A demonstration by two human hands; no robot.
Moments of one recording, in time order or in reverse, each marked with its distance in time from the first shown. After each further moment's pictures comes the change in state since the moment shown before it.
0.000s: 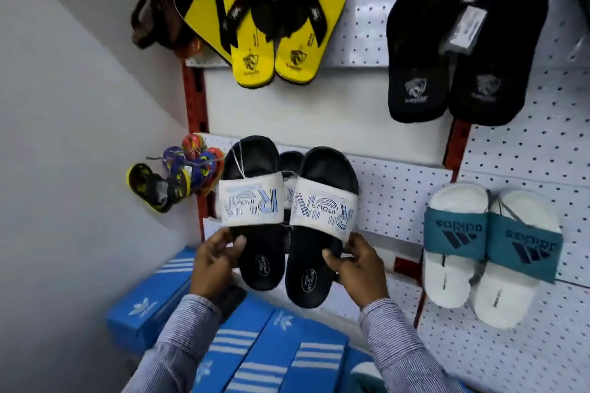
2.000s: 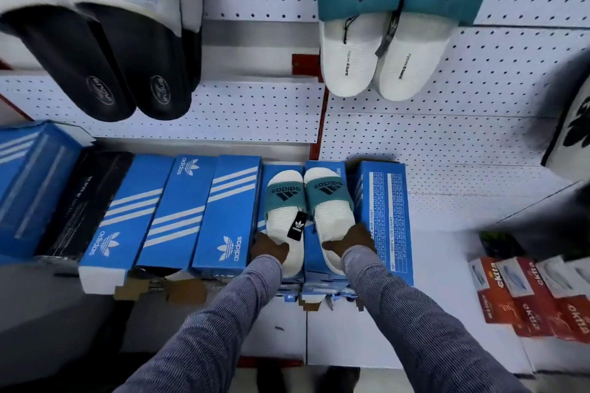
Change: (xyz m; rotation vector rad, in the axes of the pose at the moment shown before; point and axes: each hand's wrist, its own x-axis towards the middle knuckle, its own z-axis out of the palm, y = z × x) left_hand -0.192 -0.344 0.112 1.034 -0.476 -0.953; right_hand -0.129 0.348 -0.102 -0.615 0.002 1.112
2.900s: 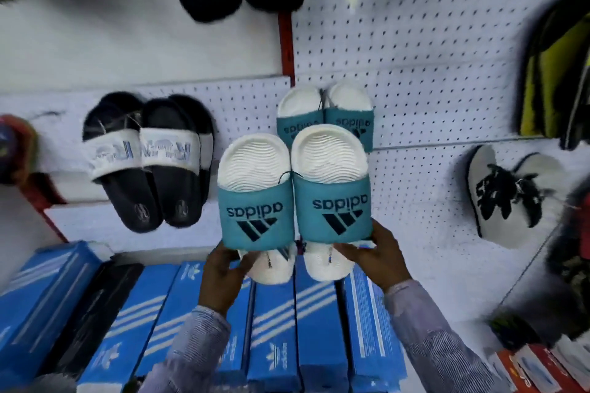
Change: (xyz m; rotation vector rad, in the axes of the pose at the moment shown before) left_hand -0.162 0.090 -0.154 -0.632 0.104 0.929; right_hand -0.156 -0.020 -0.187 0.759 0.237 -0.873
